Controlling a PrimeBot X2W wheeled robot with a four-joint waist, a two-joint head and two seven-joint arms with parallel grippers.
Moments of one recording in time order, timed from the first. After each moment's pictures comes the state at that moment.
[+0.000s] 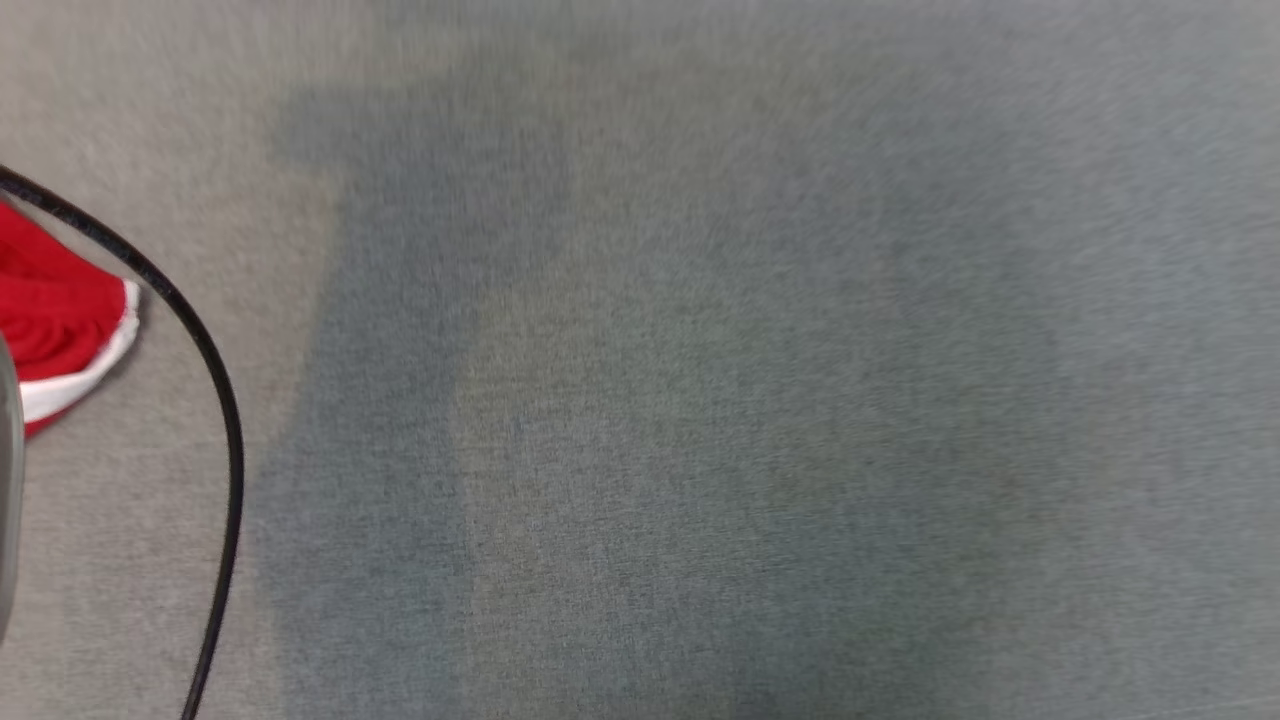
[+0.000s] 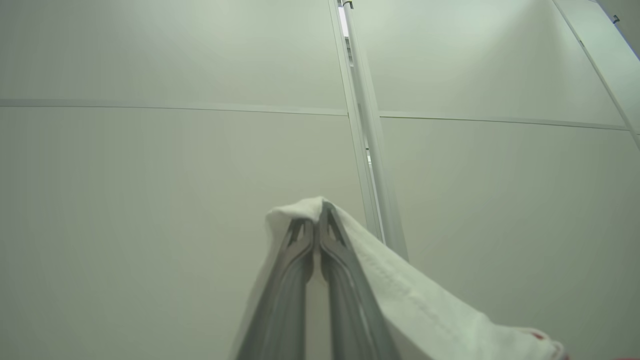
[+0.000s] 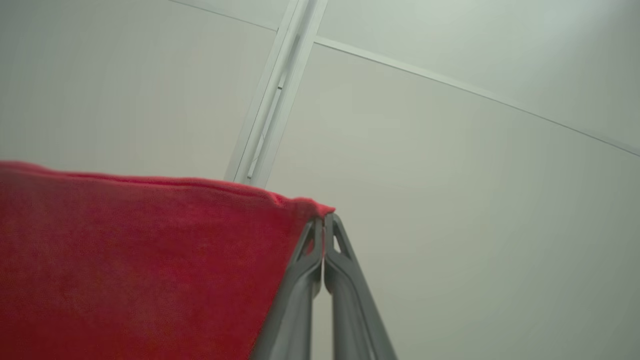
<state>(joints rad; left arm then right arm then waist) -1.71 0.16 -0.18 0.65 -0.28 -0.02 -0.26 -1.59 -0.34 0.19 0.62 0.16 0.13 -0.26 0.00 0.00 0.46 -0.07</state>
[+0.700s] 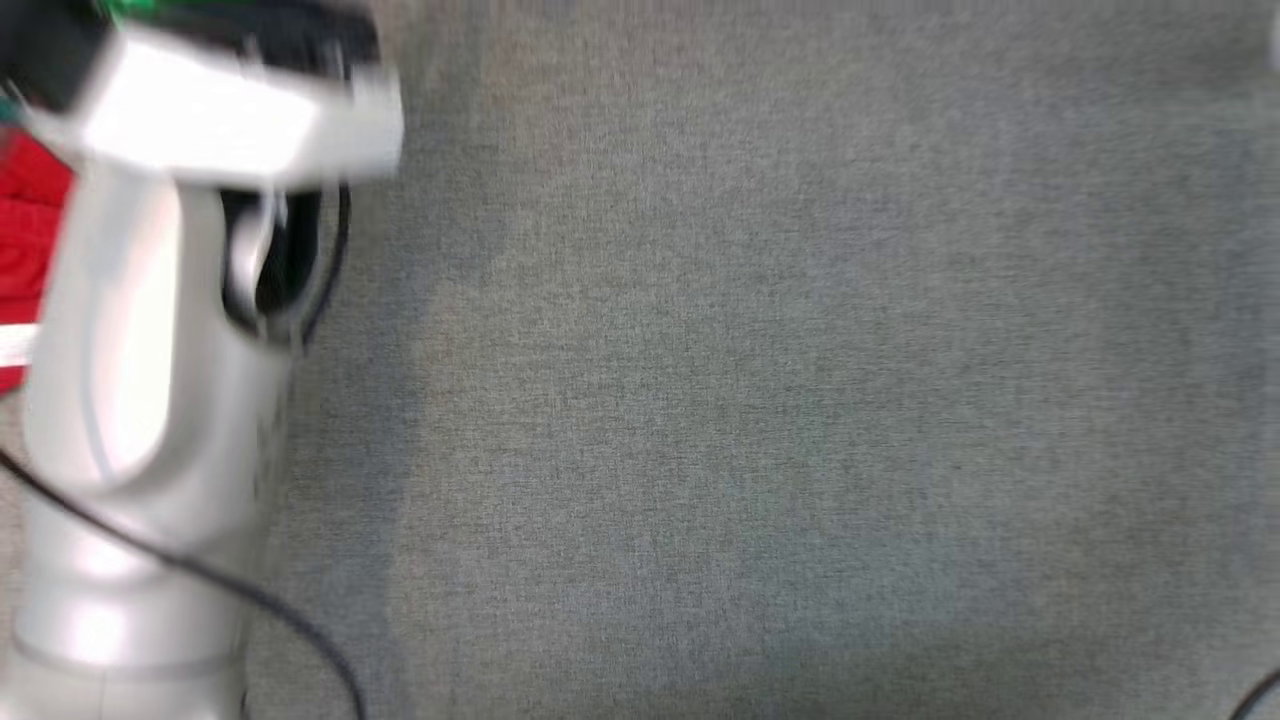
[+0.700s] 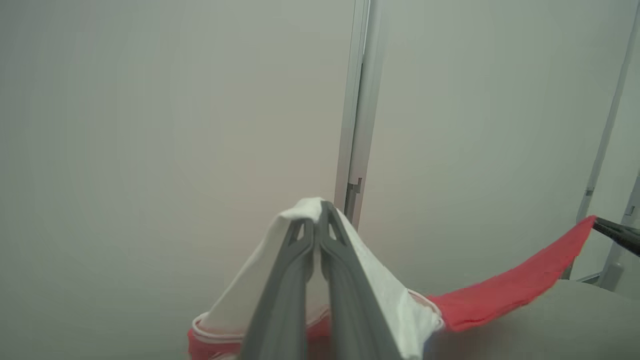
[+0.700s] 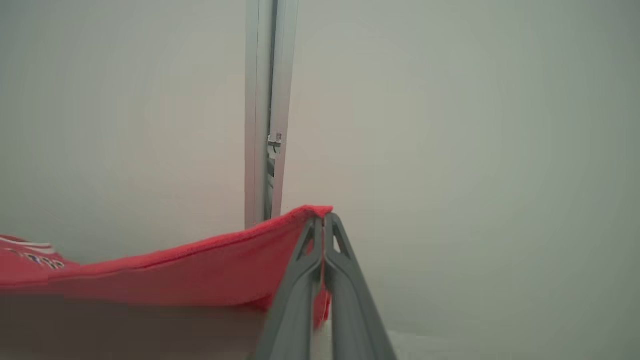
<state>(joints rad) -0.89 0.12 -0.18 0.20 -0.35 -0.13 -0.26 -1.03 -0.35 0.15 0.49 0.27 0.13 -0.26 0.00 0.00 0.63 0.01</state>
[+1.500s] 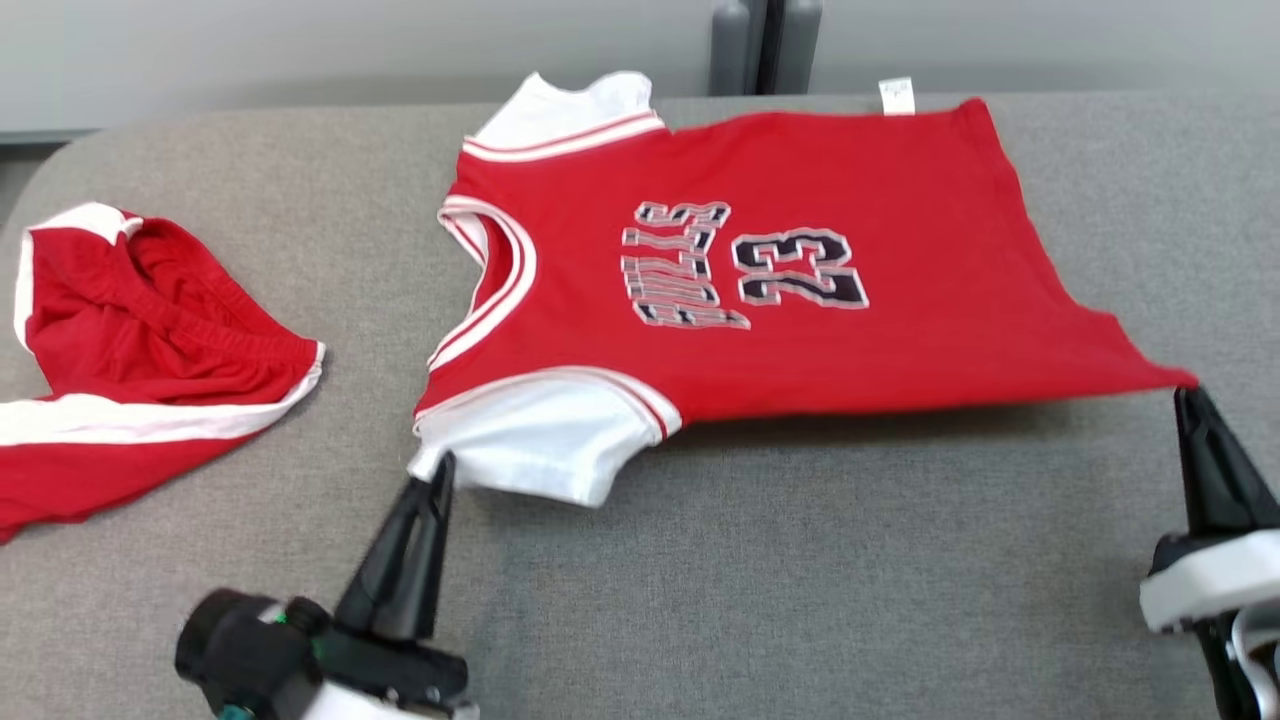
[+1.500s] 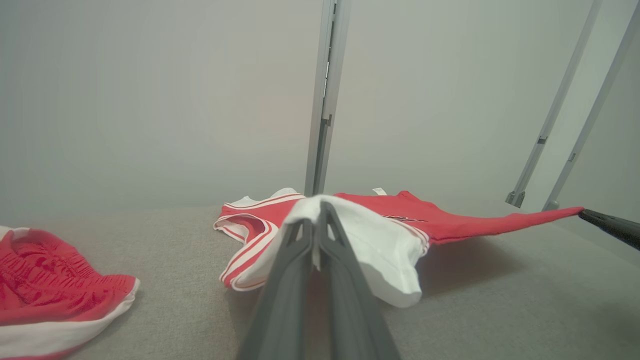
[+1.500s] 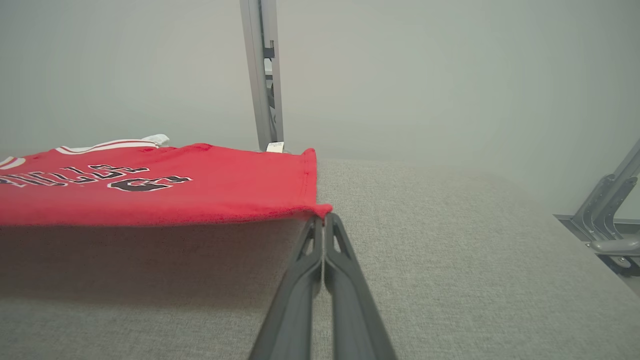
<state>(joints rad) 0.06 0.12 -0.20 -0.15 -0.25 -0.12 -0.26 -0.19 -0.32 0.05 0.34 0.33 0.13 -0.26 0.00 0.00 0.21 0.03</state>
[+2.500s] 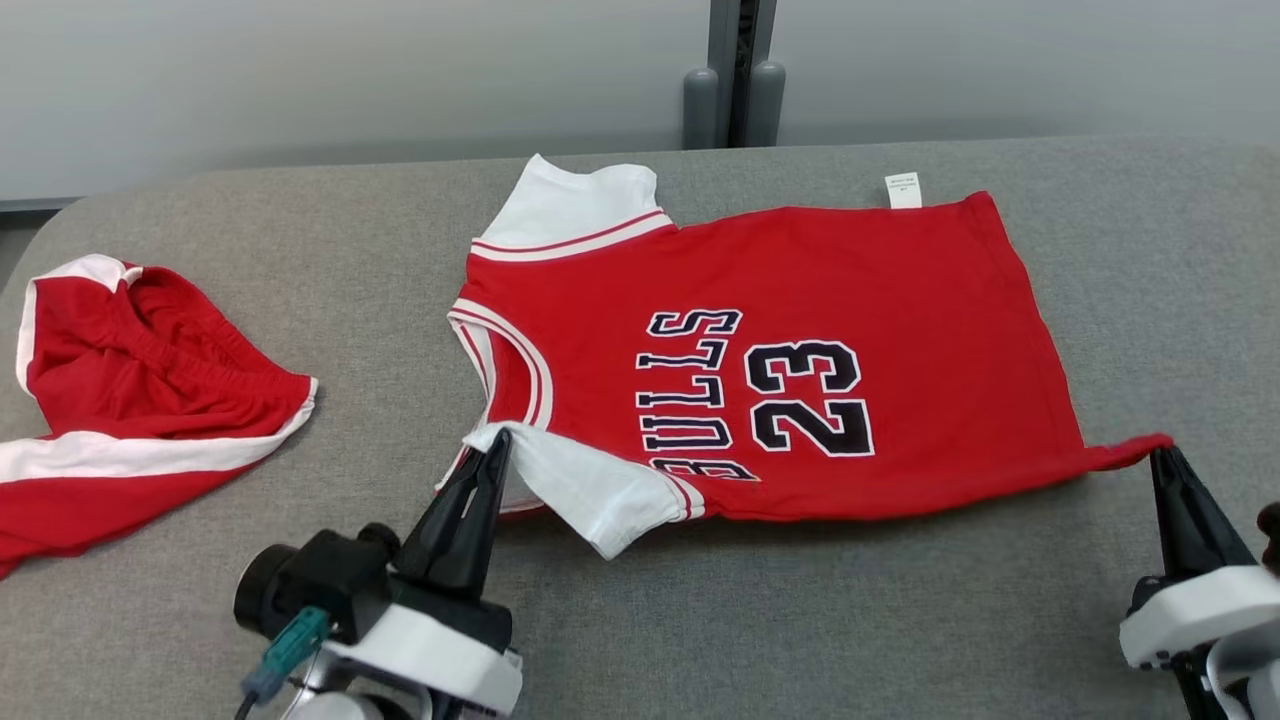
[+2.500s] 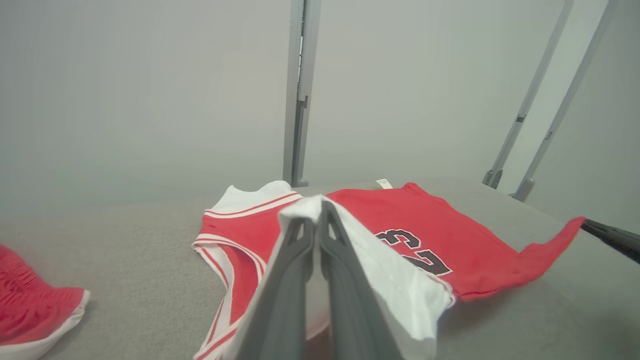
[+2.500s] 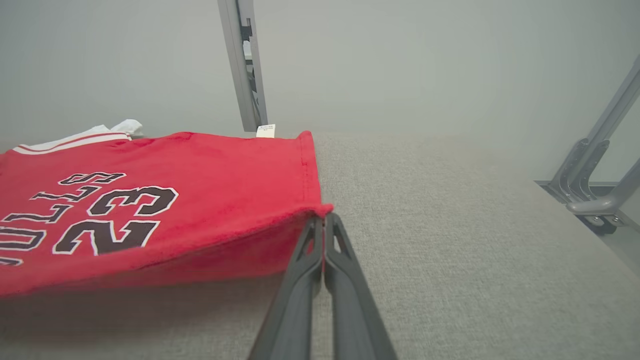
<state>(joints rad) -0.01 0.10 -0.27 -0.09 -0.28 -0.08 -0.12 -0.13 -0.28 0.05 0.41 0.32 0.13 -0.26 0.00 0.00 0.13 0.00</state>
